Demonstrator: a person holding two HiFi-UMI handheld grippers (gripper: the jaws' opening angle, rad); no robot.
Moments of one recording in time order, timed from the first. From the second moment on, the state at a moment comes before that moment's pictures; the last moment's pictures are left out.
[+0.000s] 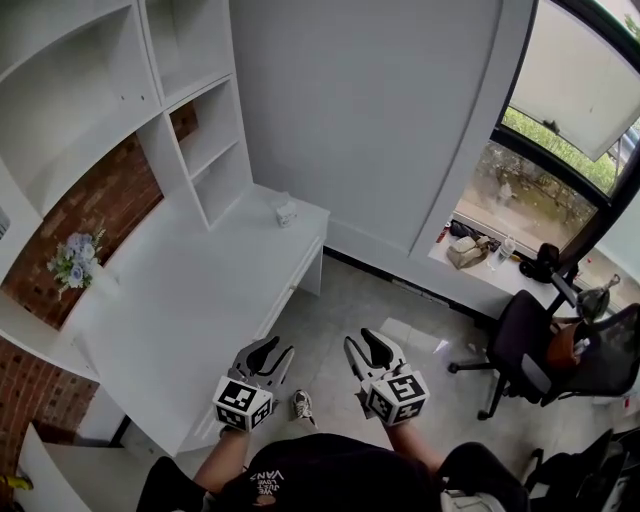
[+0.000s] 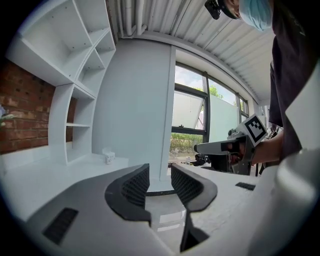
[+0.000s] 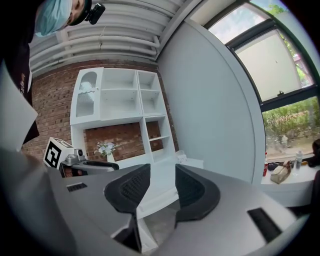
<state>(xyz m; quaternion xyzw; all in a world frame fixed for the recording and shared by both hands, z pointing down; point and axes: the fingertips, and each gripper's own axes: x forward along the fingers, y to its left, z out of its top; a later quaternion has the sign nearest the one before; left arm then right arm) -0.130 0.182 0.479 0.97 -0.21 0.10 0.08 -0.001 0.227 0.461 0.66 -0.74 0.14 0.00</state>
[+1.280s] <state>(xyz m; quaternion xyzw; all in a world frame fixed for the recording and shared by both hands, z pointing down) -0.113 -0.053 0.503 0.96 -0.27 0.08 0.10 0.034 0.007 0.483 0.63 -0.76 0.13 0.02</state>
